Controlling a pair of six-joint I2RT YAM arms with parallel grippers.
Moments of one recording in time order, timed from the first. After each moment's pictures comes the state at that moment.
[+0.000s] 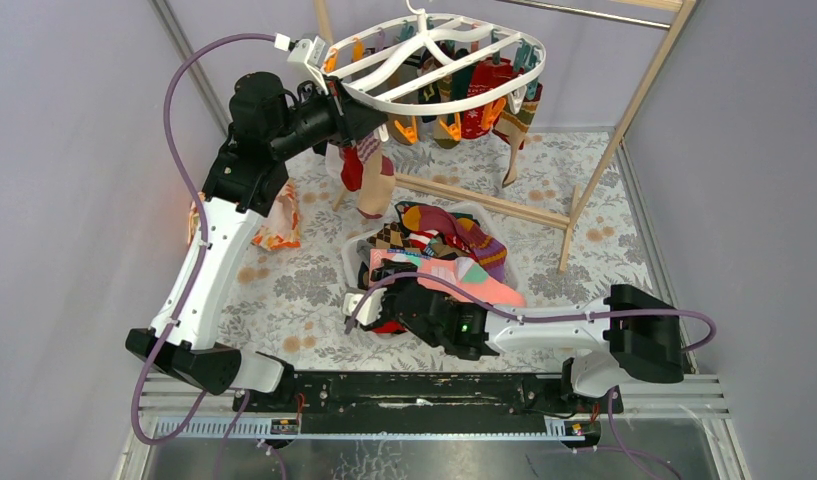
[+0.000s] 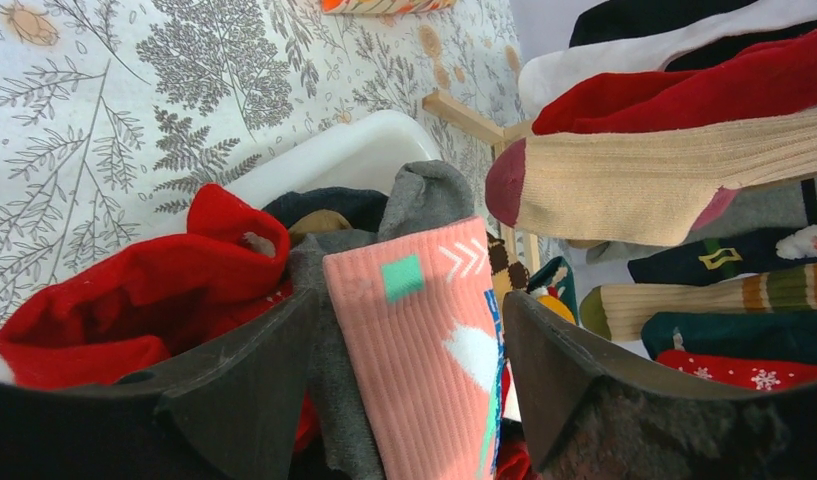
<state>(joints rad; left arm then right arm) -0.32 1.40 1.75 -0.42 0.46 -0.41 1.35 1.49 0.88 0.27 0.47 -0.70</state>
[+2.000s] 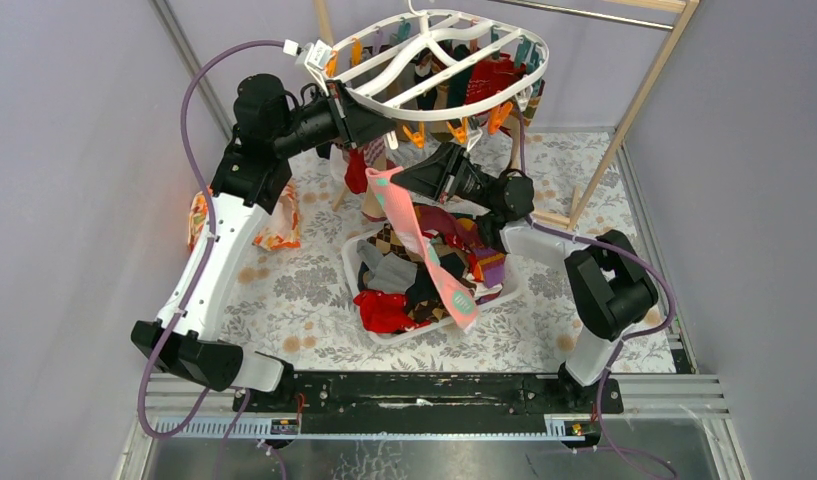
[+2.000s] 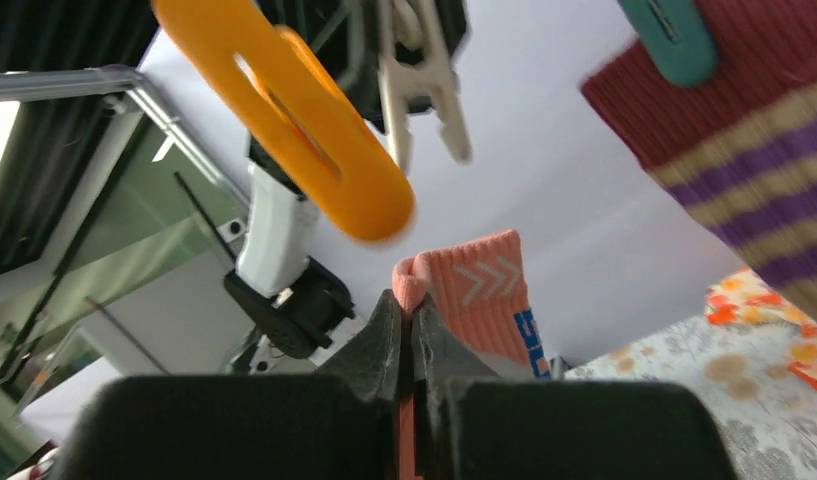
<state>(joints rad) -0.29 1.41 1.68 -0.30 0.67 -0.57 0.57 1.74 1.06 1.43 -0.75 1.39</state>
